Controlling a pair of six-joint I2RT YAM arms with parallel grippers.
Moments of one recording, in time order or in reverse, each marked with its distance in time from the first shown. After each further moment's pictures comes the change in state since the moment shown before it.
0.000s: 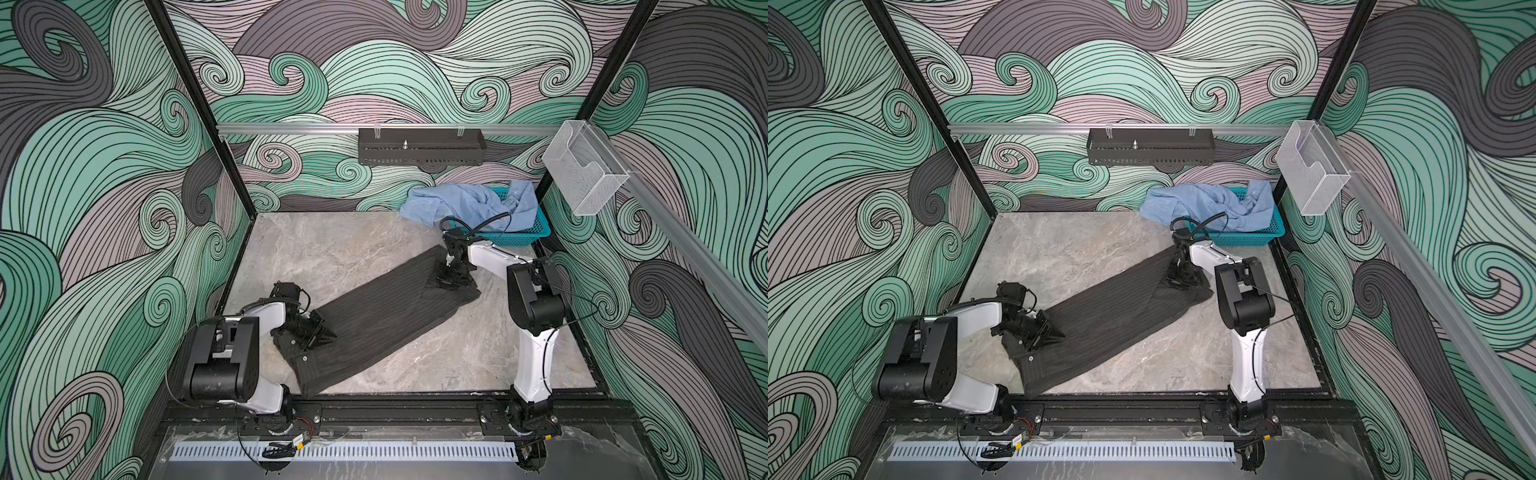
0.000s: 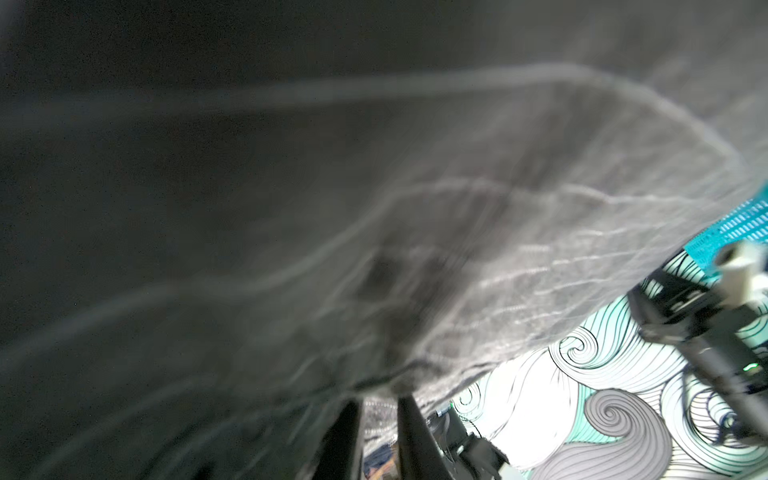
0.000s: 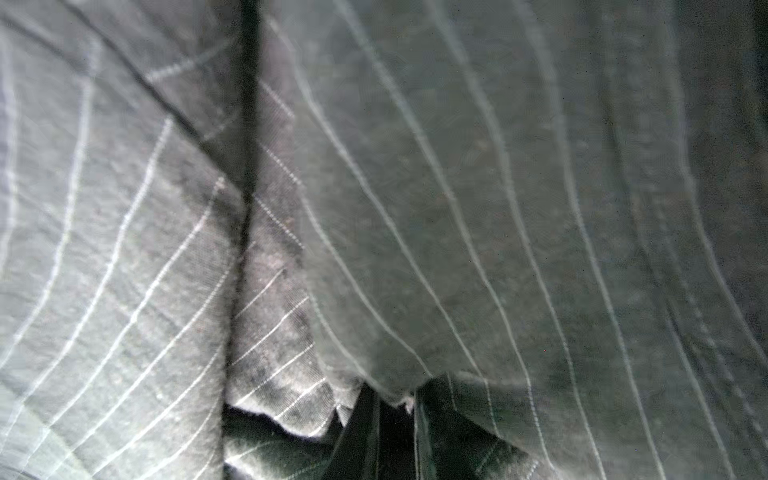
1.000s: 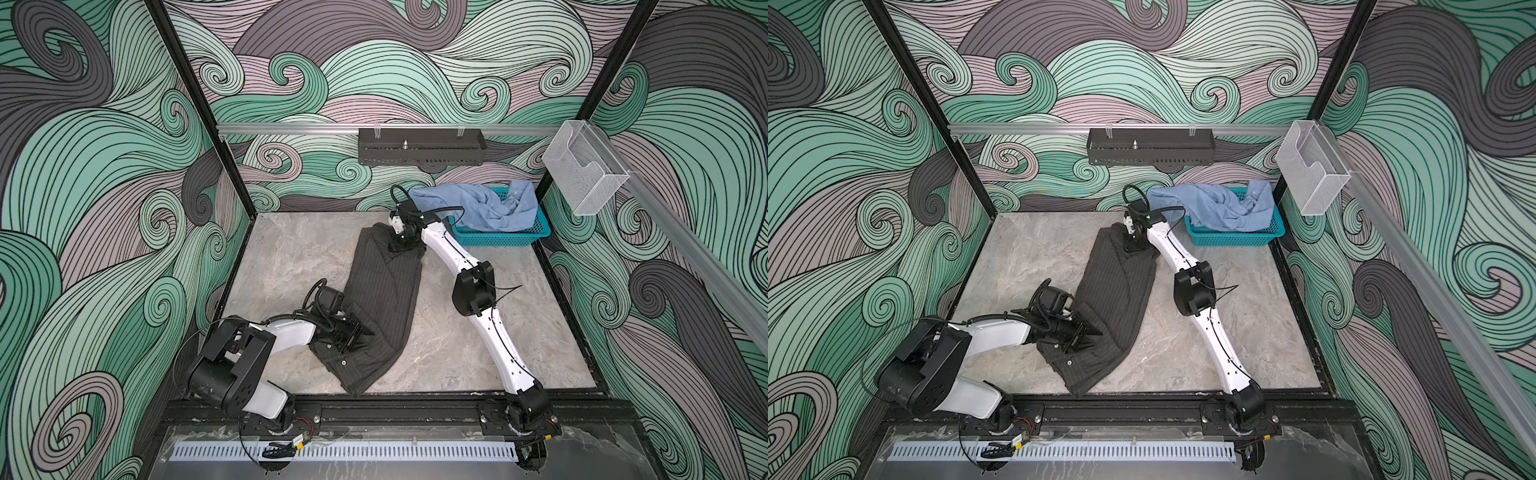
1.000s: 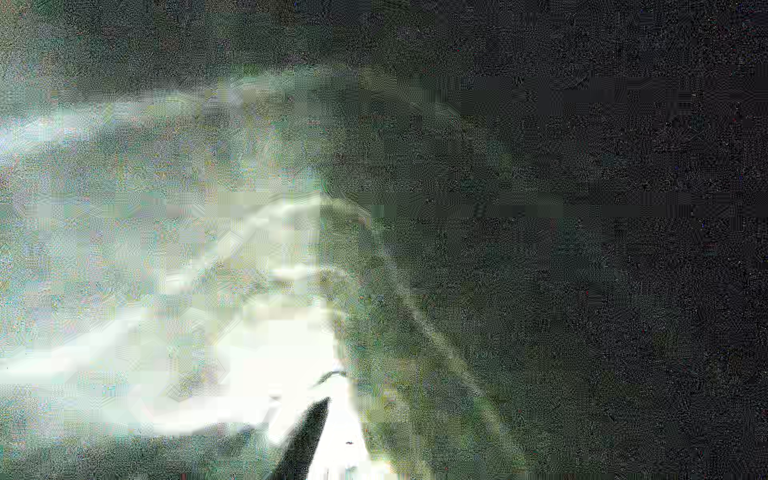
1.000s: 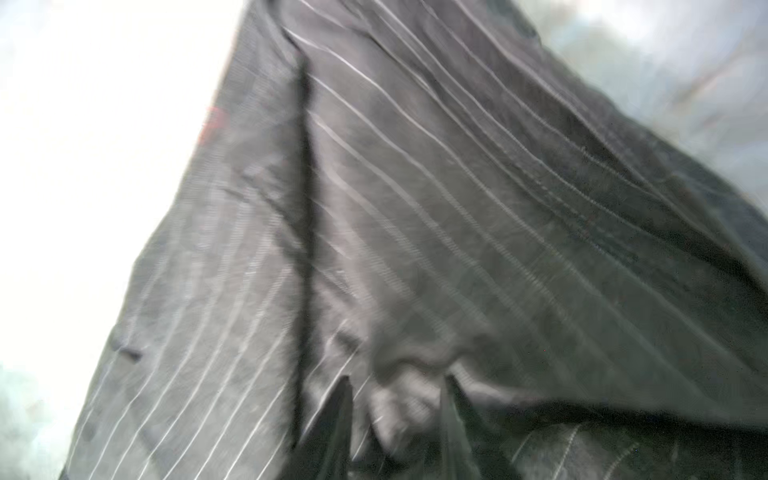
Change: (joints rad) left arm -0.453 -0.026 -0.024 0.416 -0.074 -0.468; right arm 0.161 0.577 1.114 -0.200 -0.053 -0.316
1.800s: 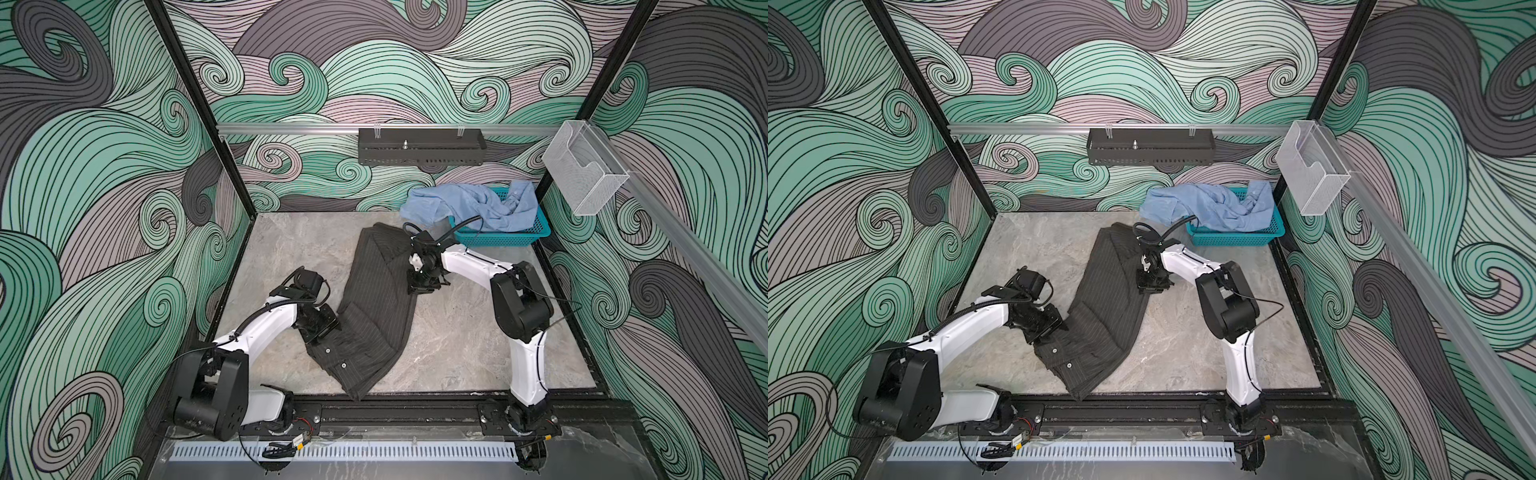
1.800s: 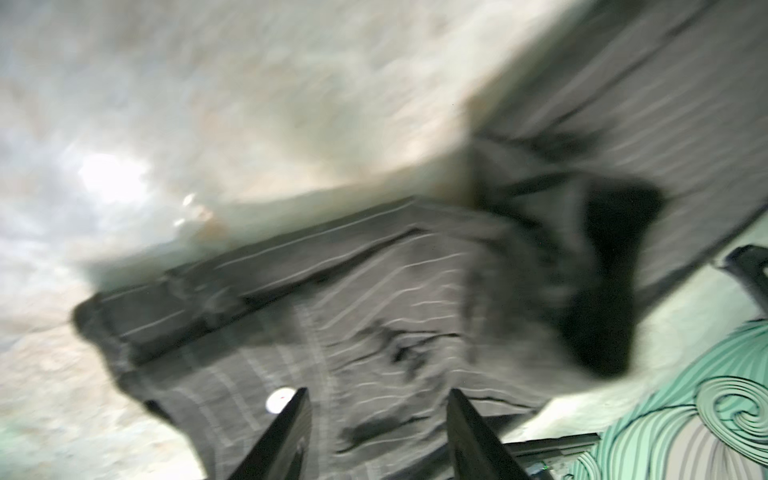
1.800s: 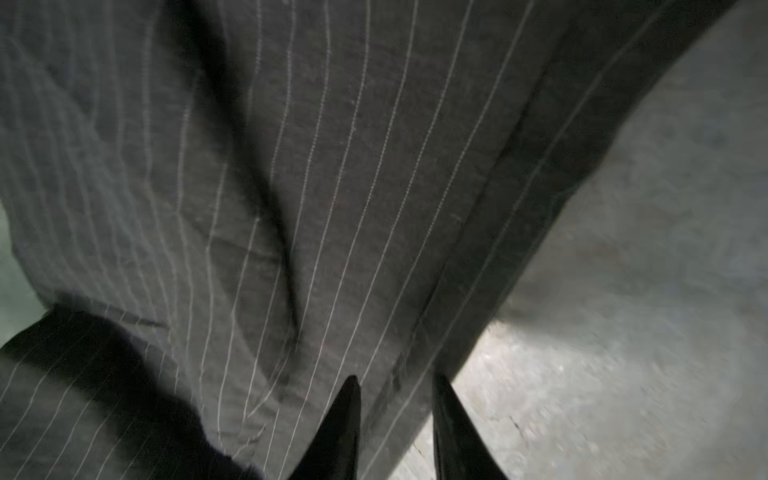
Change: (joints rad) left arm 0.208 -0.109 0.183 -0.647 -0.268 0.433; right arm 0.051 -0.598 -1.108 0.208 -0.051 0.251
